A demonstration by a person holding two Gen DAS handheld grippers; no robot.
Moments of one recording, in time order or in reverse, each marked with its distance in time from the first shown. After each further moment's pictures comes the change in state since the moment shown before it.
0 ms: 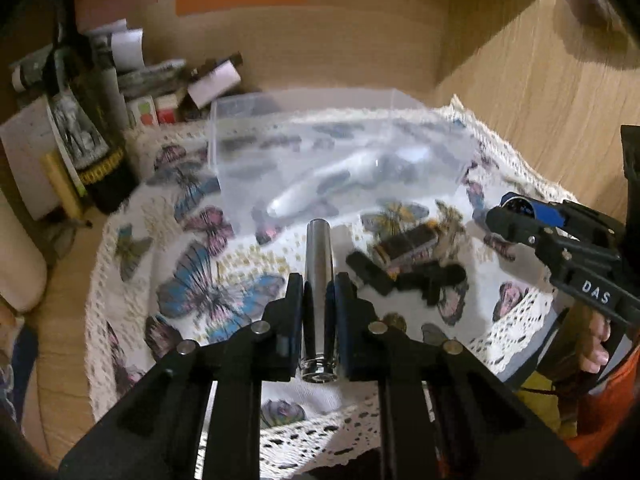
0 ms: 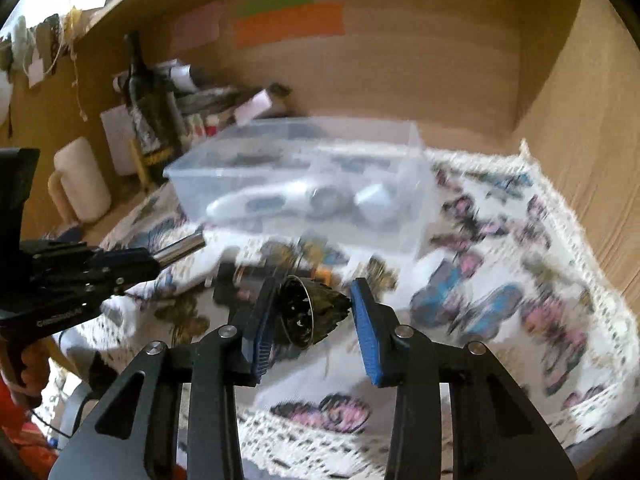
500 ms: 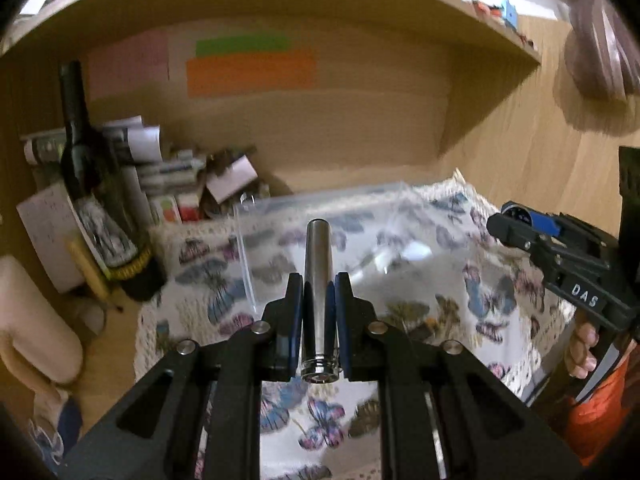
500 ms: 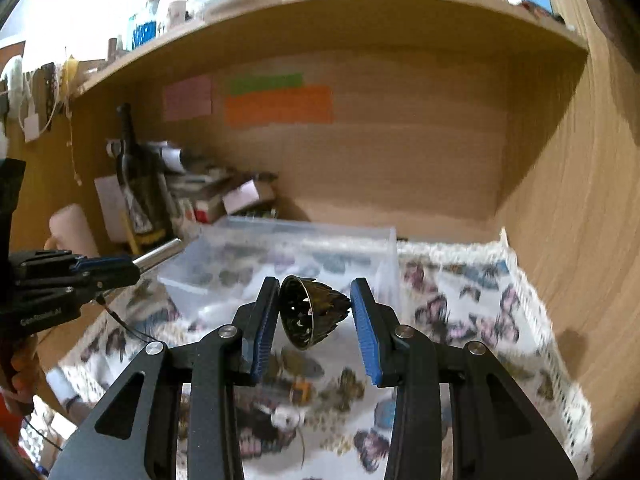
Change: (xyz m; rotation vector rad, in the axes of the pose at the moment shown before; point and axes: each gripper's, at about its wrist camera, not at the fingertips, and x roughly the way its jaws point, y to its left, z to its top) left arm -0.036 0.012 0.073 0.006 -0.170 0.017; right arm -0.018 0.001 0.068 -0.030 -0.188 -0.041
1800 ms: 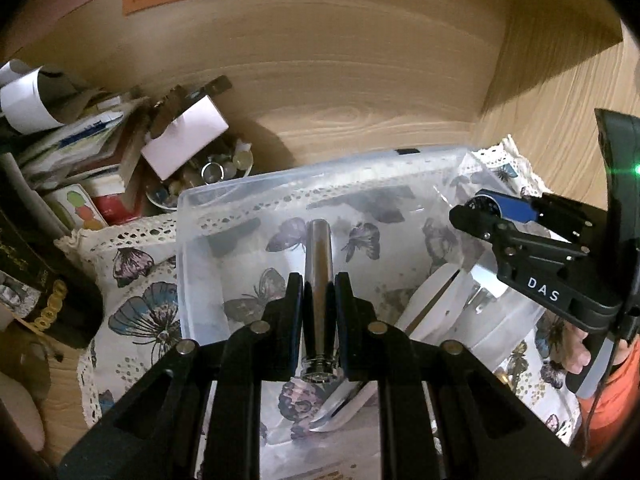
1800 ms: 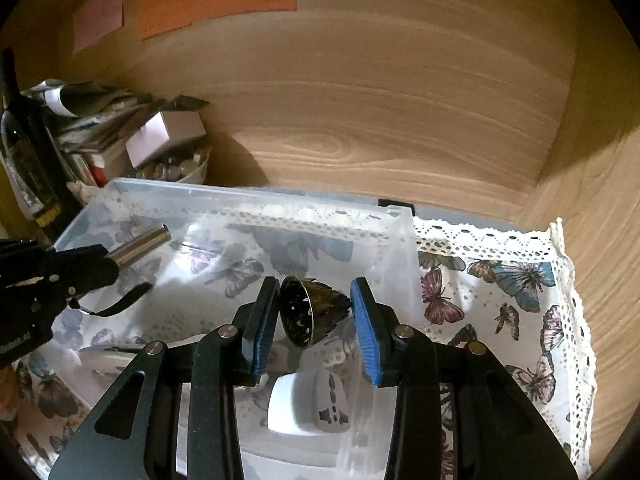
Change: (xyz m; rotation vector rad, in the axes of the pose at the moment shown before) left arm 0.157 0.021 0.023 -0.003 0.228 -0.026; right arm 0.165 -0.028 0.012 -0.027 0.313 -0.088
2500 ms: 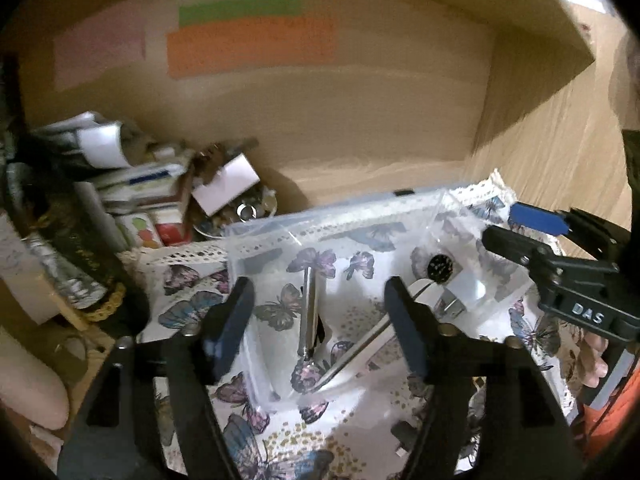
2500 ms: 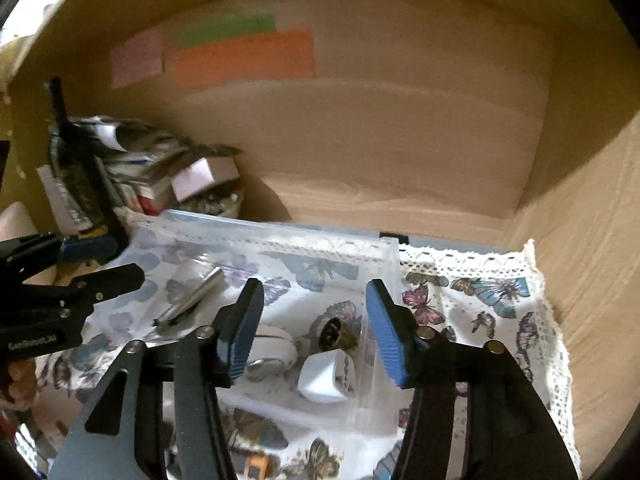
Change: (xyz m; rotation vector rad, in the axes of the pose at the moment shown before) left arm -0.076 -0.005 -0.011 -0.008 -0.162 0.062; right arm -0.084 0.003 -0.006 0.000 -0.153 0.050
